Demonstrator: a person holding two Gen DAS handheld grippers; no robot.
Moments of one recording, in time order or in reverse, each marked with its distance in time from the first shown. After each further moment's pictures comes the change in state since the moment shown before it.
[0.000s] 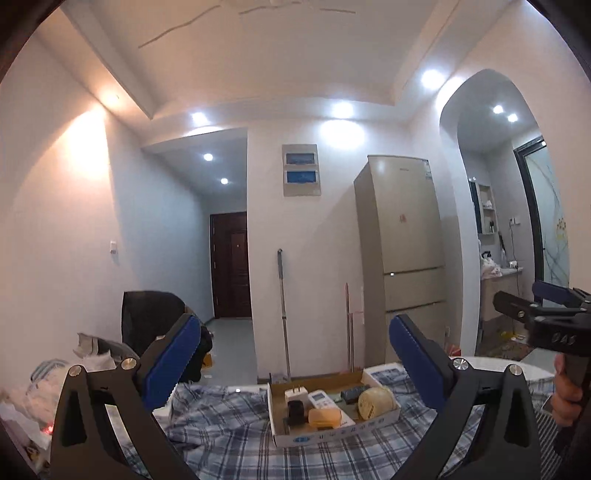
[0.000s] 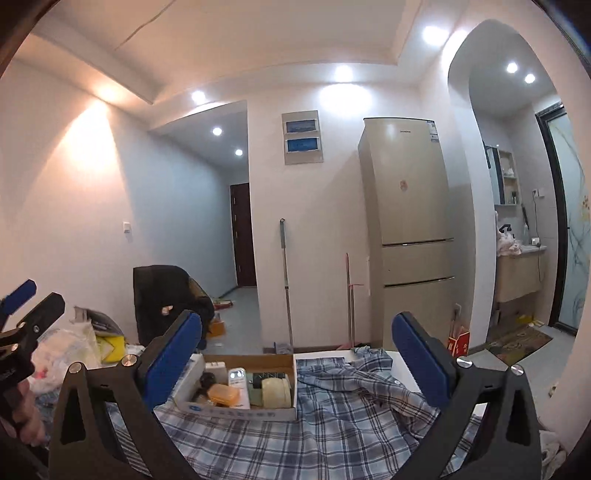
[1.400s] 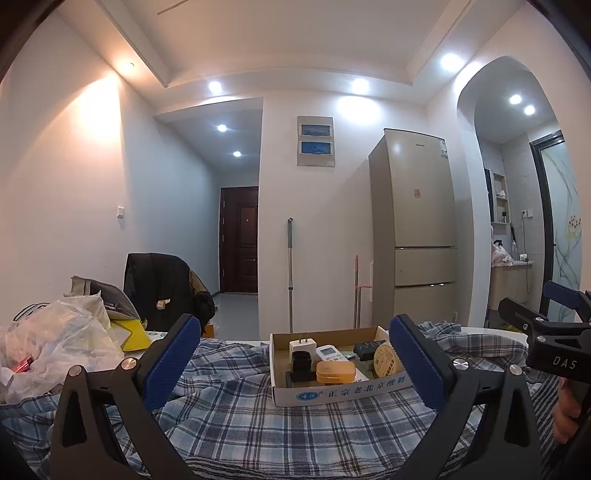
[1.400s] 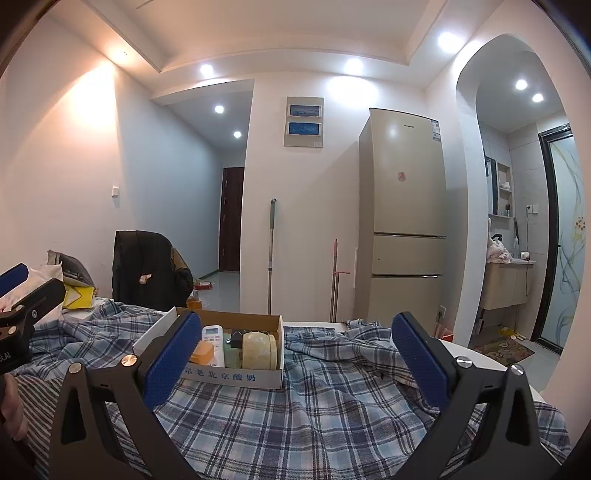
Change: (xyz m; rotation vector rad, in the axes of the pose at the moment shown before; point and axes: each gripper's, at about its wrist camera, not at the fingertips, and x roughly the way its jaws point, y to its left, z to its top) left arm 0.031 0.007 -0.088 -0.061 0.067 0.040; right arm 0.026 0.018 -0.076 -0.044 0.033 -0.012
